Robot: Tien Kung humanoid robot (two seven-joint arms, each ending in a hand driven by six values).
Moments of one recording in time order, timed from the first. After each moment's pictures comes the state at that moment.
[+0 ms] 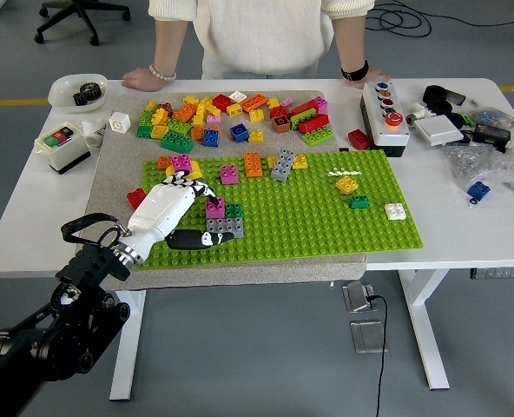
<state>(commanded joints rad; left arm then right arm) -0.45 0.05 -1.12 -0.84 2.27 0.37 -0.33 0.11 -0.09 1.62 0.18 -1.78 0.04 -0.10</state>
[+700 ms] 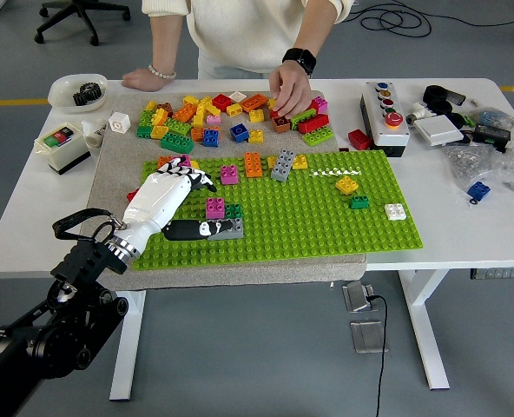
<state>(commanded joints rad) -0.45 0.06 -1.14 -0.88 2.27 0.40 -0.34 0.11 -0.09 1.62 0.18 -1.78 0.04 -0.10</state>
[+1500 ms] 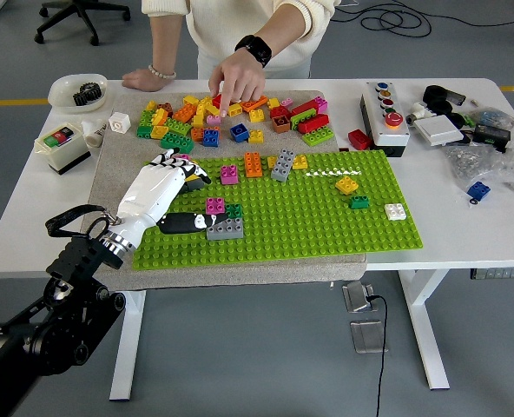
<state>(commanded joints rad) -0.46 0.06 -1.15 -0.88 2.27 0.43 -0.34 0.11 -0.09 1.62 0.18 -1.79 0.05 -0.10</state>
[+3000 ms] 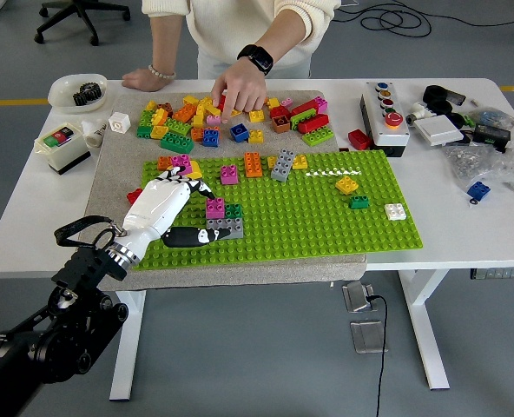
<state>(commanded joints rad) -0.44 0.05 -1.12 -0.84 2.27 0.42 -0.35 0.12 -0.09 1.63 0.18 -1.78 0.05 -0.09</state>
